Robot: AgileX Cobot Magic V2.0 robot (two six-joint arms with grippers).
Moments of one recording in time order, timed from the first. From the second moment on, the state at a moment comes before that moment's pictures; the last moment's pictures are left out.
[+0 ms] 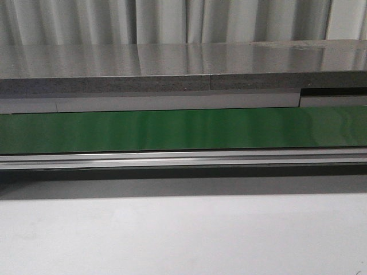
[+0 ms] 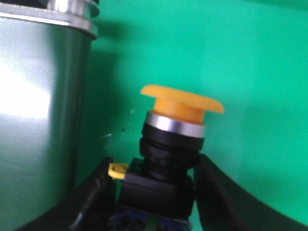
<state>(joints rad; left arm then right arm) -0.05 0.36 -0.31 -0.21 0.17 0.31 -0.42 1.91 -1.34 0.08 0.62 -0.57</state>
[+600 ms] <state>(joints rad) -0.05 0.36 -0.31 -0.21 0.17 0.31 -0.42 1.95 -1.34 0.08 0.60 -0.57</state>
